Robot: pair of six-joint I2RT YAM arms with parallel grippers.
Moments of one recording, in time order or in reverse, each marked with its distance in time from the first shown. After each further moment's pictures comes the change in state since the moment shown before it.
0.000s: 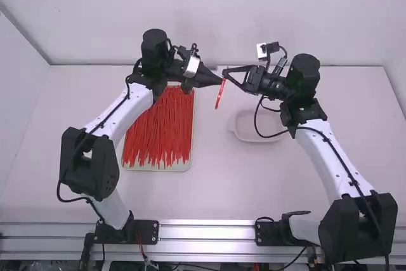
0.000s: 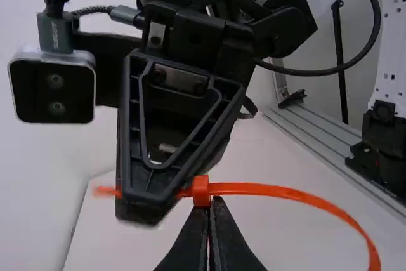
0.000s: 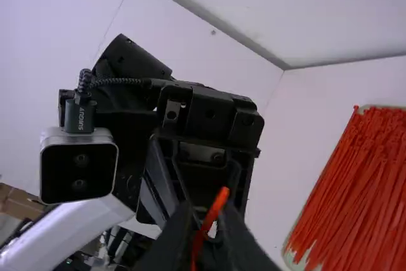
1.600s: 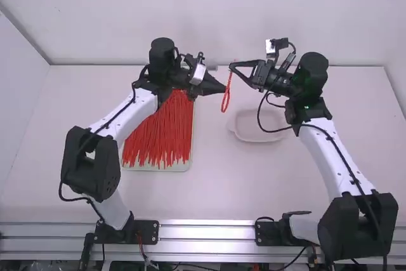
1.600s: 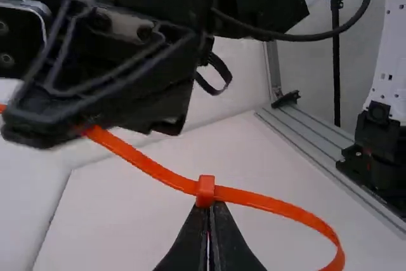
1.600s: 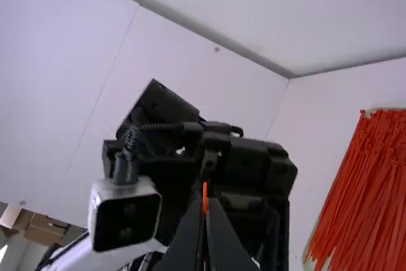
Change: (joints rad) left arm -0.038 0.000 -0.078 -0.005 -0.035 0.007; right arm -0.050 0.006 0.013 0.075 0.005 0.166
